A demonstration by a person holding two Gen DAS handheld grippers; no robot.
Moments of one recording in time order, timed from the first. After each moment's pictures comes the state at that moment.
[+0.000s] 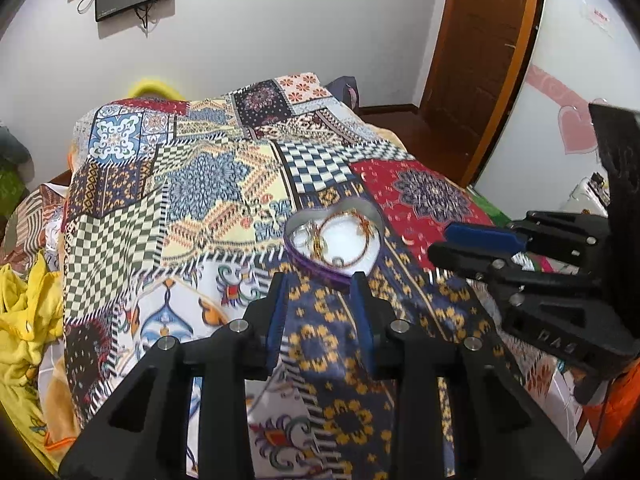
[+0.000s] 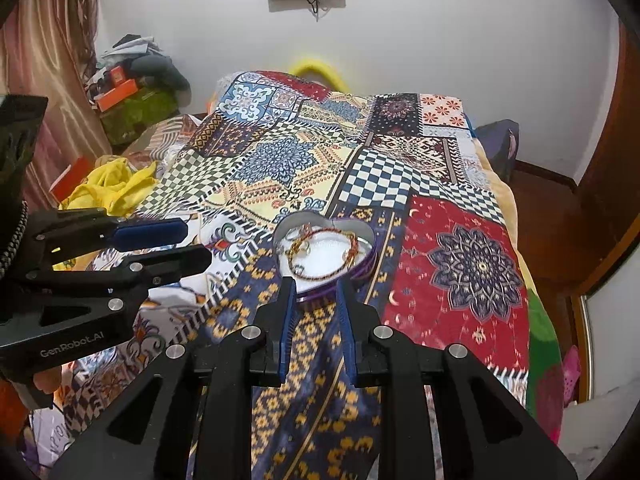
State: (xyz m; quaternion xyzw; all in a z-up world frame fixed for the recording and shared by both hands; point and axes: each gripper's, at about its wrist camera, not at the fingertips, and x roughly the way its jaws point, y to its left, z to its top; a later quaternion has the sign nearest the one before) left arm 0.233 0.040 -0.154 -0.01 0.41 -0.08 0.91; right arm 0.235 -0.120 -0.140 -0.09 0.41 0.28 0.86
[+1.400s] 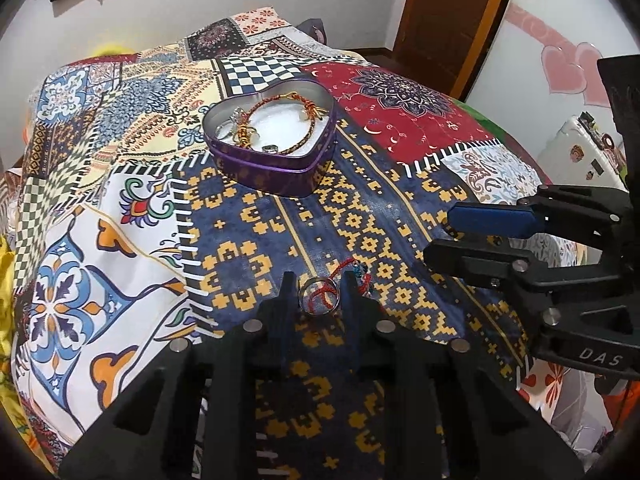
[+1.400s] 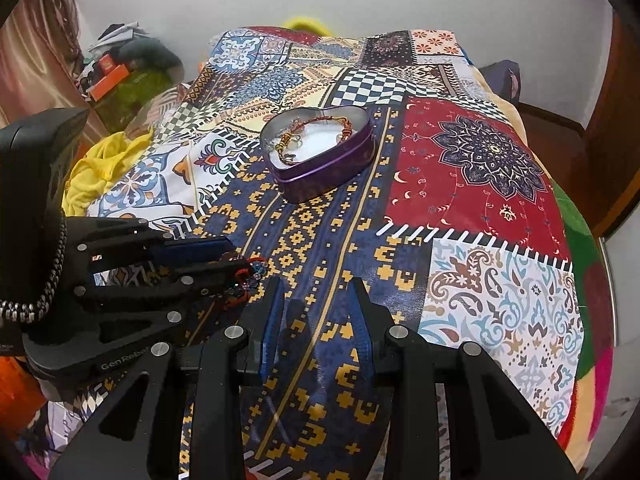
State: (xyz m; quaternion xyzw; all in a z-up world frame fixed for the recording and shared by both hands) left arm 0.229 -0.001 -0.233 0.01 0.49 -0.13 0.87; right arm 0.208 -0.147 -0.197 -0.06 0.48 0.28 0.83
